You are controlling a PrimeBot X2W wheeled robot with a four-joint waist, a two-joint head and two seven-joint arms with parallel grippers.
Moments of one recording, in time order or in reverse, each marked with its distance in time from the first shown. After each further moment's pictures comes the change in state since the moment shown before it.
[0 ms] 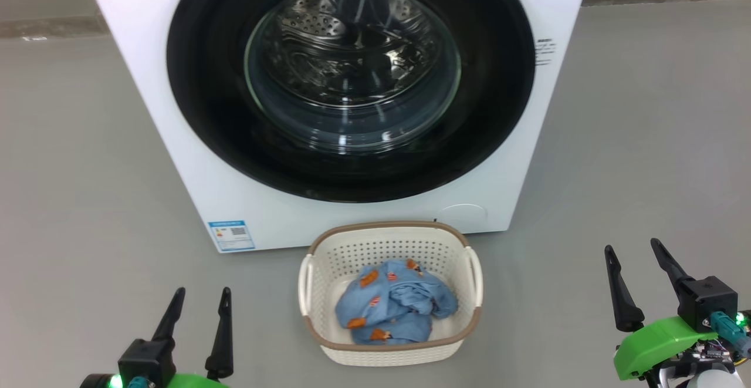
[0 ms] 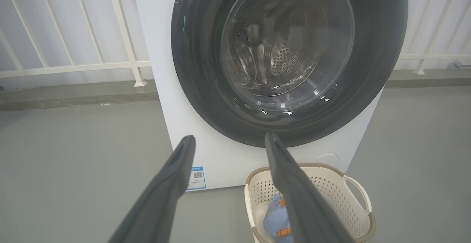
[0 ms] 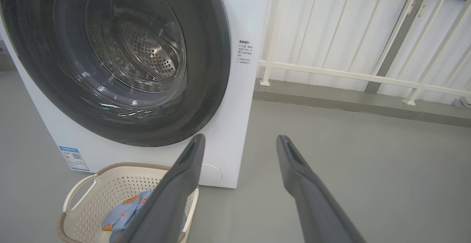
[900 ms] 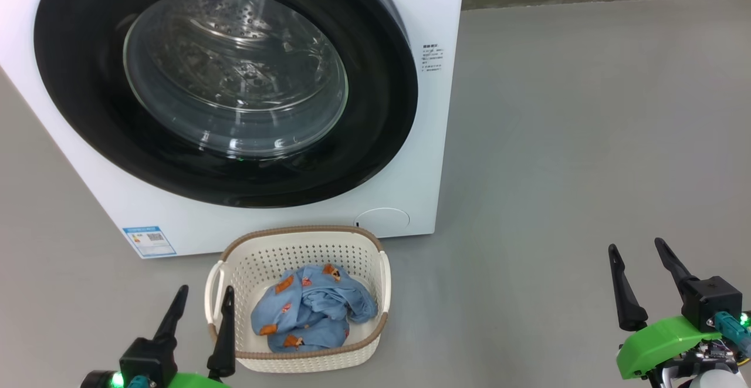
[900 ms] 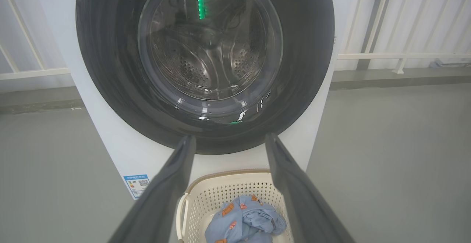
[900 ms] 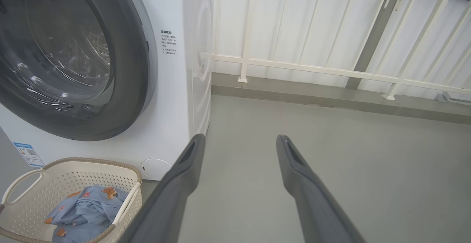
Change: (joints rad) left arm -0.001 -0.002 0.001 -0.008 0.007 -0.018 0.000; right arm 0.000 -0.002 -0.009 0.002 0.007 0.000 -0.007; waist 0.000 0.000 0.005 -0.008
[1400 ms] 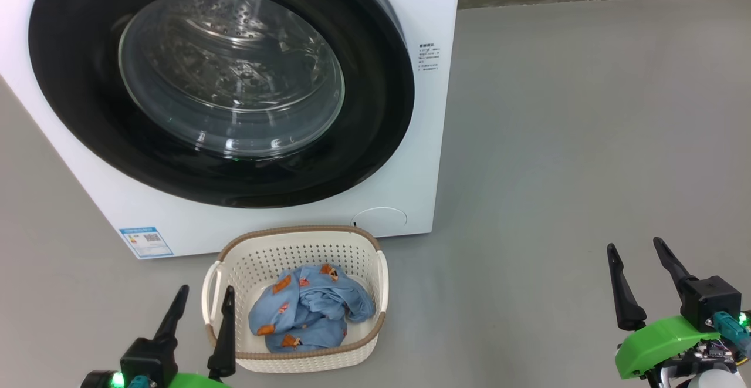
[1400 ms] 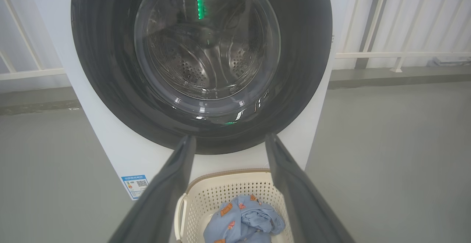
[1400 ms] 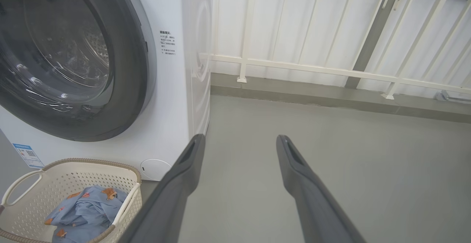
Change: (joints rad) left arm 0.000 0.000 0.000 0.000 0.003 0.000 0.000; right arm 0.000 0.004 0.000 -0.004 0.000 0.000 0.000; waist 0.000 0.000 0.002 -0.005
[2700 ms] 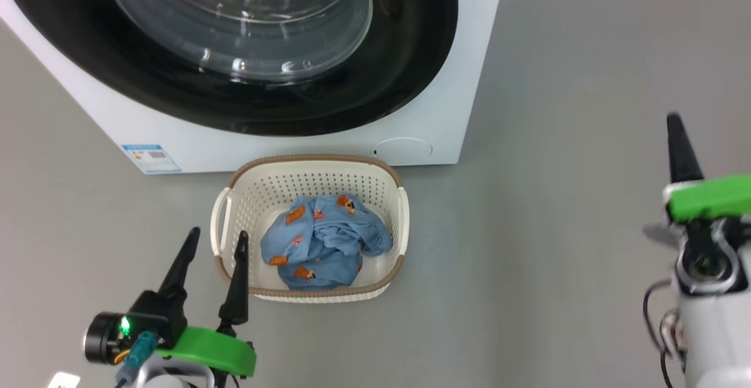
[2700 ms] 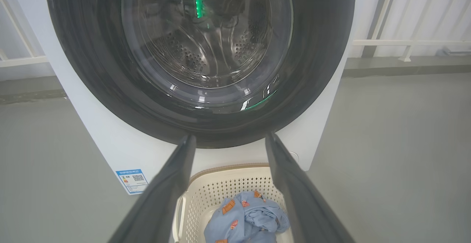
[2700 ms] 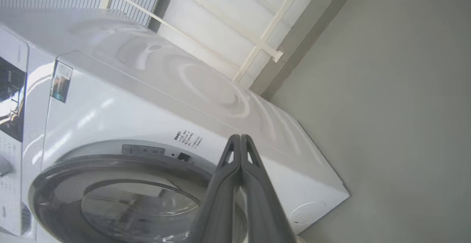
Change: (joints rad) left arm -0.109 -0.008 -0.040 -0.050 0.006 -0.001 0.000; right arm -0.396 0.030 -0.097 0.173 0.957 0.000 0.146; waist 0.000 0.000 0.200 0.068
